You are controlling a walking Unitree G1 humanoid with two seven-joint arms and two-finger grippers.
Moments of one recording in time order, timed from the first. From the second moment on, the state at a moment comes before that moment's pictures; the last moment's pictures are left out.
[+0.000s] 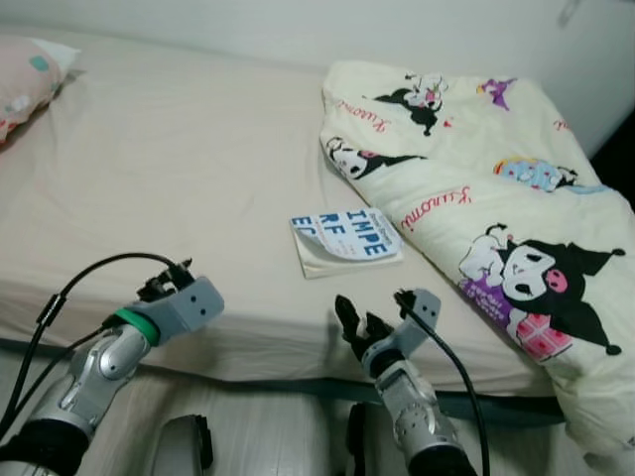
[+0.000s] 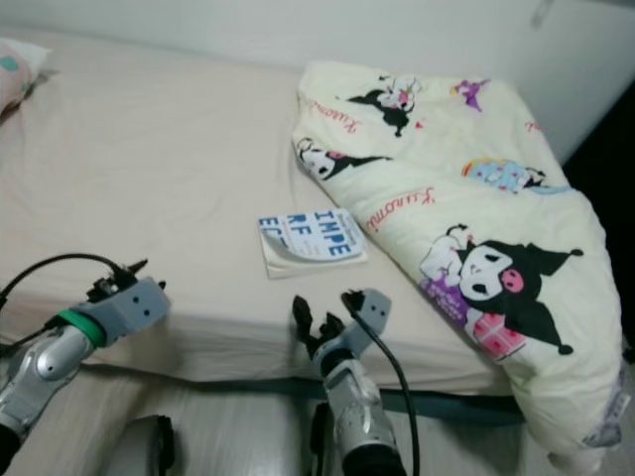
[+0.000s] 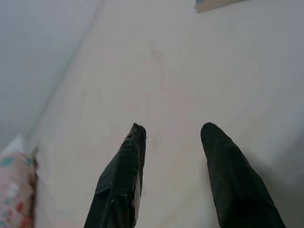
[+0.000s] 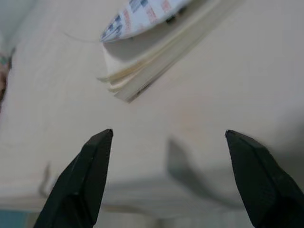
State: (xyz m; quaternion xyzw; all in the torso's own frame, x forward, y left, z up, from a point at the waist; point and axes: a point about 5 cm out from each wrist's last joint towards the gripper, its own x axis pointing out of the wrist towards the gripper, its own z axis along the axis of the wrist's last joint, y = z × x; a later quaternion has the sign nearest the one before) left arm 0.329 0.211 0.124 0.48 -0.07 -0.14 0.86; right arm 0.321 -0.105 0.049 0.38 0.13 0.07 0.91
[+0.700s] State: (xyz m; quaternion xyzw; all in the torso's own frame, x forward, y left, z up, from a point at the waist) left arm 0.304 0.225 0.136 0.53 -0.11 -0.12 0.83; right arm 0.356 -0.086 0.096 0.35 0.08 0.13 0.92
